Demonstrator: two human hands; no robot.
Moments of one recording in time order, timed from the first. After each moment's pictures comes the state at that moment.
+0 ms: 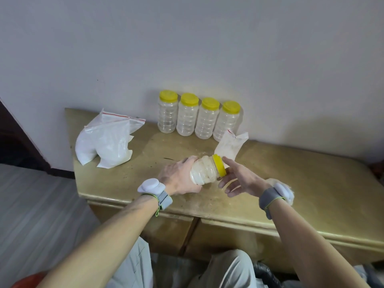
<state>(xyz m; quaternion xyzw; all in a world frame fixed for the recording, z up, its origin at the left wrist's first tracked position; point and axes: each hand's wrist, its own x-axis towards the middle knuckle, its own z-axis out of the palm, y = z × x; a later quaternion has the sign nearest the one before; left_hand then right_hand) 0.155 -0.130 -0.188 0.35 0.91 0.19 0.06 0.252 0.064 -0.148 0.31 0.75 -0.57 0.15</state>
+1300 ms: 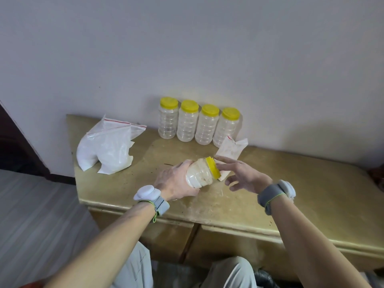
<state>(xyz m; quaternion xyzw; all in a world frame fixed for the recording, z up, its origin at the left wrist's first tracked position) 0.152 -0.141 -0.187 0.32 0.91 0.25 0.06 0.239 0.067 -0.128 0.26 0.74 -0.61 0.14</state>
